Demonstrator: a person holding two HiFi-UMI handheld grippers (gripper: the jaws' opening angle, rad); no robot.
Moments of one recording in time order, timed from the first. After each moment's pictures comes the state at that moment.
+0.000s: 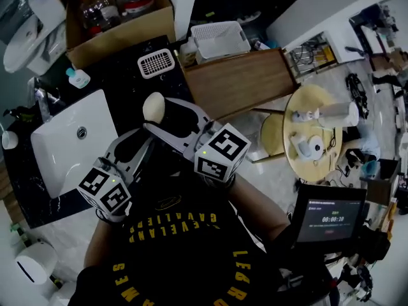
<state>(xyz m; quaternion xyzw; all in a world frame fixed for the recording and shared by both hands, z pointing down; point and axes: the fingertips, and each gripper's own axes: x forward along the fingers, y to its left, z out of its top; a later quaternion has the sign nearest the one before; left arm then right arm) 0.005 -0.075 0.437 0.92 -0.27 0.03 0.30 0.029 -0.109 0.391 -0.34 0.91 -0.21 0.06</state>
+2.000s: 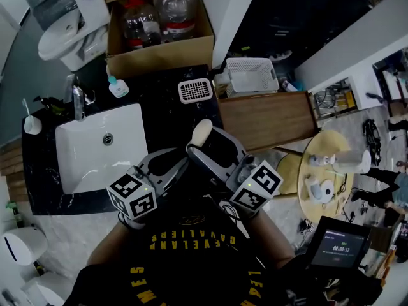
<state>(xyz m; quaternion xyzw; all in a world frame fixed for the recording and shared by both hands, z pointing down) 0.003 -0.081 0.442 0.91 -0.26 0.01 0.31 0.035 -0.108 0.361 -0.32 0.91 -0.22 0.13</state>
